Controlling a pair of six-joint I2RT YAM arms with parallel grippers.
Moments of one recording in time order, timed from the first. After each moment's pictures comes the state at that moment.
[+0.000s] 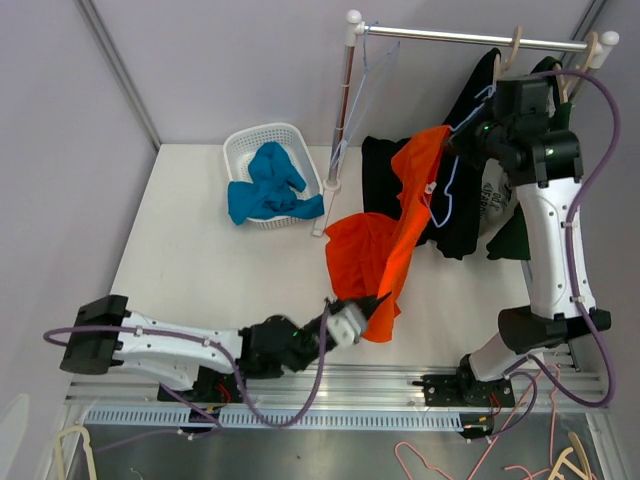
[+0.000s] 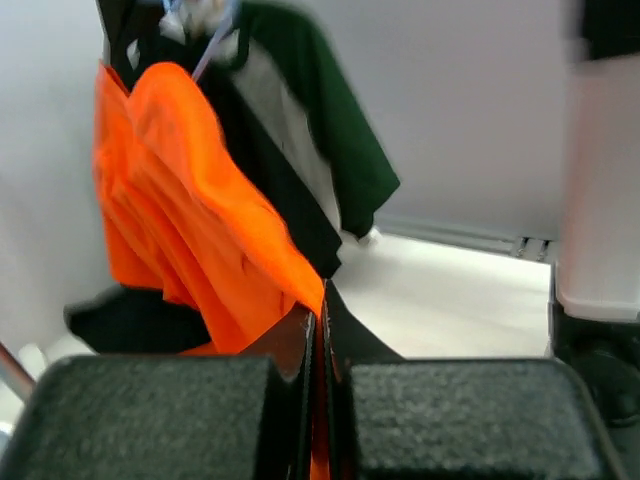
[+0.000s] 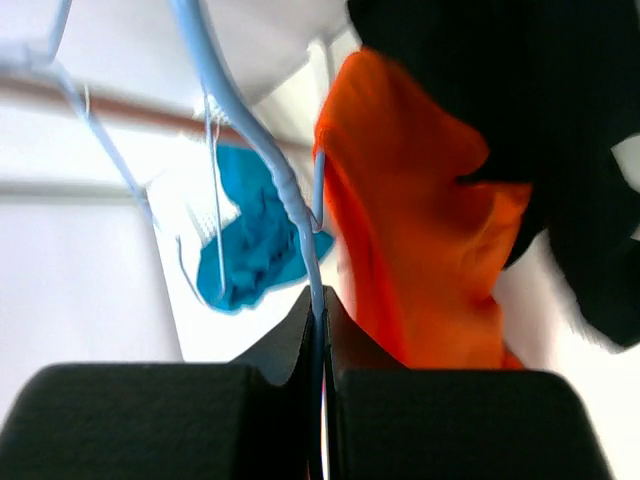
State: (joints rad) left arm -1.60 1.20 0.66 0.89 -0.51 0.43; right arm 0.17 1.60 2.21 -1.18 0.02 0.84
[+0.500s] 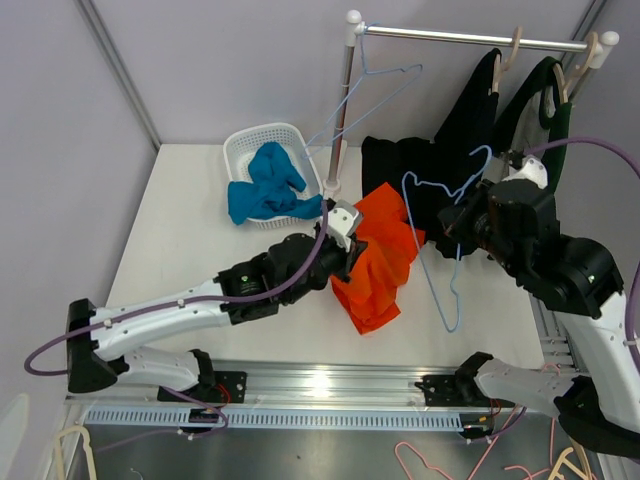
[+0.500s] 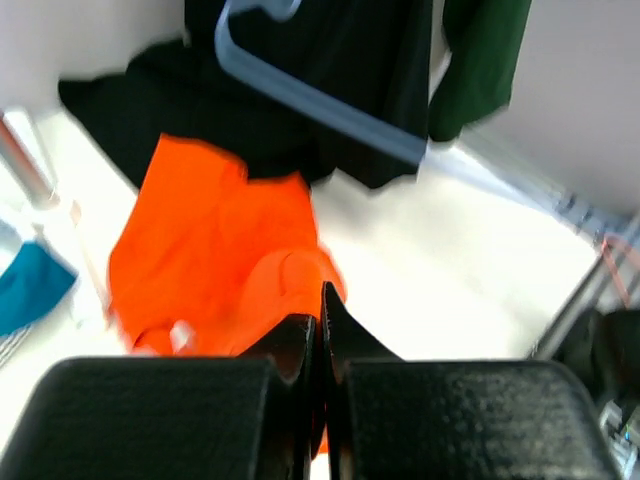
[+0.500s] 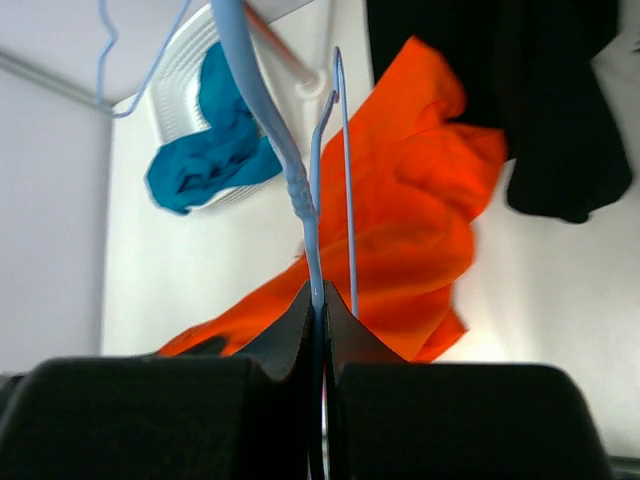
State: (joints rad) left arm -1.20 1.23 1.13 -0.05 -0.39 -0.17; right arm 0.69 1.06 1.70 -1.15 0.42 0.82
